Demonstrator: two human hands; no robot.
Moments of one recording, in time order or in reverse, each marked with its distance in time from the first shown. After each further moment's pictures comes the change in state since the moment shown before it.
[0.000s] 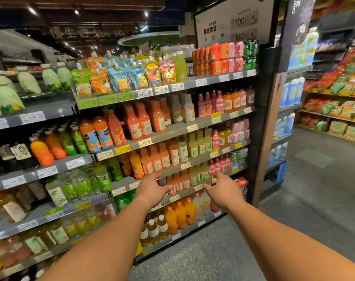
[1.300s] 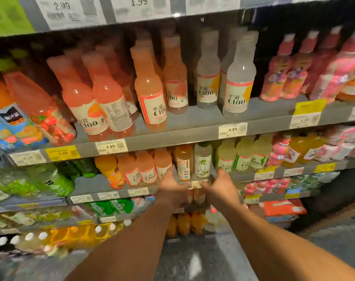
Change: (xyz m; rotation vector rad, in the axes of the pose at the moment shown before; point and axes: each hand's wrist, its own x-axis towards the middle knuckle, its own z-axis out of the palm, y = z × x) left_hand 0.451 -0.004 0.233 -0.309 0.029 -0.483; right_hand 0.504 0.038 0.224 0.194 -0.406 0.034
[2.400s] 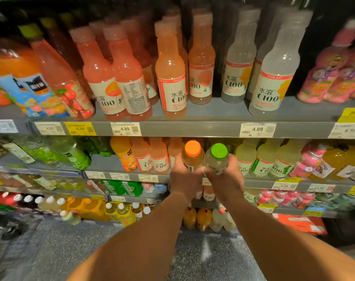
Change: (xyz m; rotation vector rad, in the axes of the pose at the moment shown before) left_hand 0.028 -0.014 0.037 -0.345 0.350 0.121; right_hand 0.032 -0.005 0.018 0.351 0.056 -0.212
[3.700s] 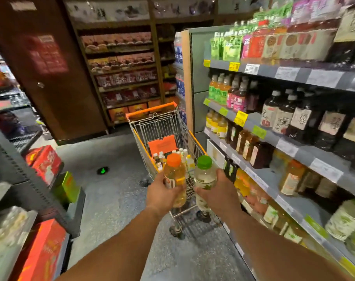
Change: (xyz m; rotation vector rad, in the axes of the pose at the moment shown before) left_hand -0.148 -0.179 -0.921 0.078 1.040 -0.329; right_hand -0.493 -0.384 0.689 -0.075 -1.093 -0.781
